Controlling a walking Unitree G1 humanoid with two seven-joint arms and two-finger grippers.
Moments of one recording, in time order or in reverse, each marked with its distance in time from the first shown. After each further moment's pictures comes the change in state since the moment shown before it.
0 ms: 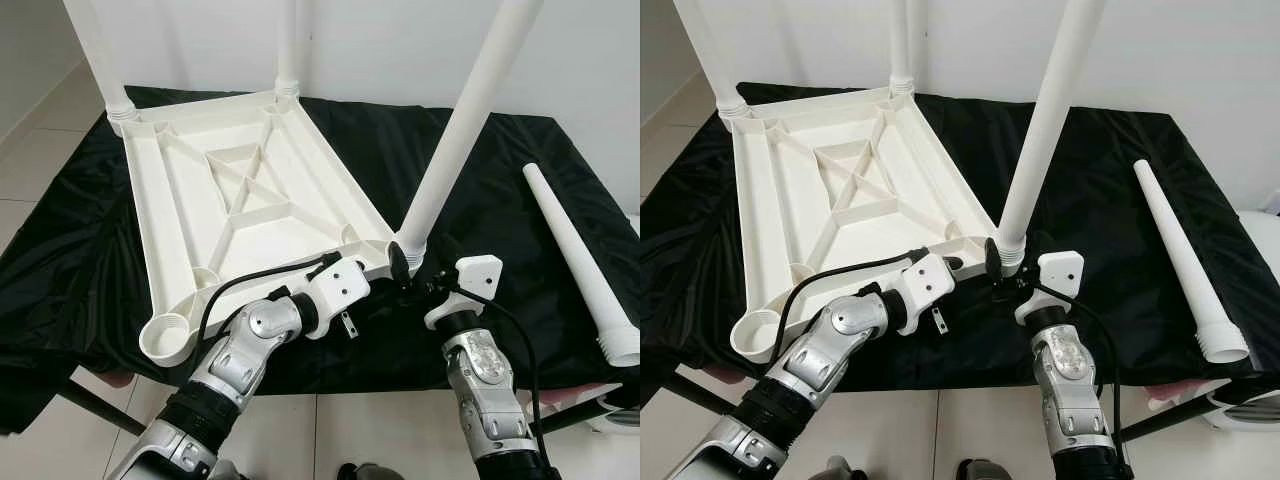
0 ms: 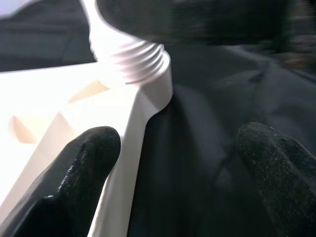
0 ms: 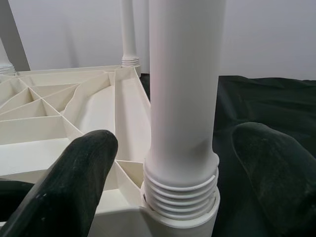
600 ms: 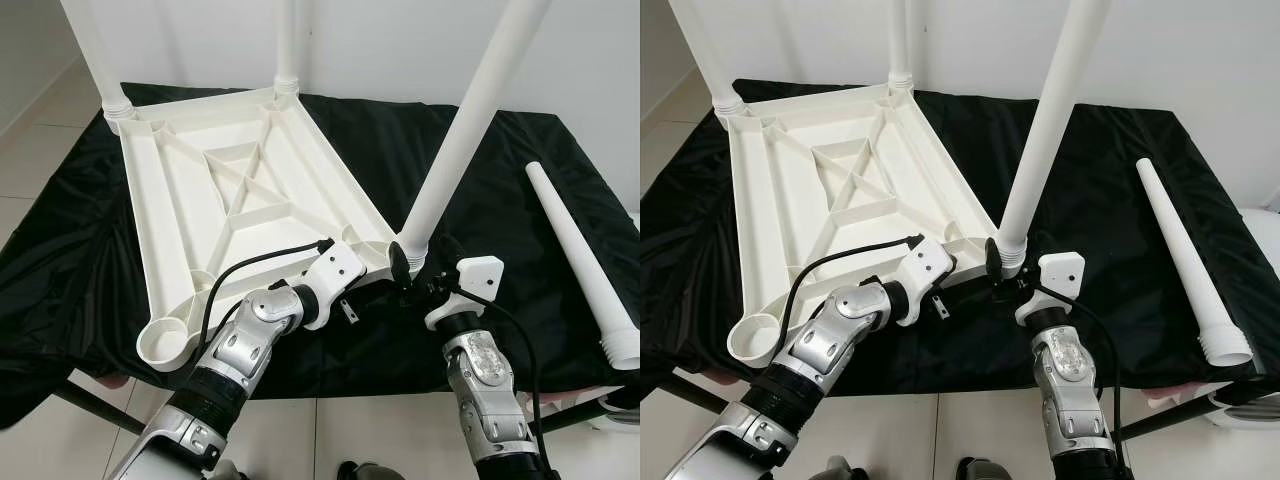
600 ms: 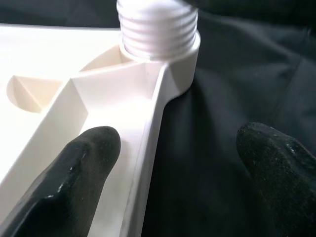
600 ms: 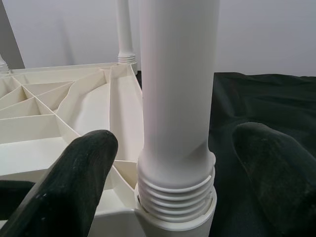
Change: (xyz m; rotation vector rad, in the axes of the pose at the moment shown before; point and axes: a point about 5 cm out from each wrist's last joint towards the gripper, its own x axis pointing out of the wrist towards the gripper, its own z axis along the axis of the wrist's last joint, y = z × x) left arm 0.002 0.009 -0.004 -0.120 0.082 0.015; right arm -0.001 0.000 0.000 -0.001 -0.001 -0.006
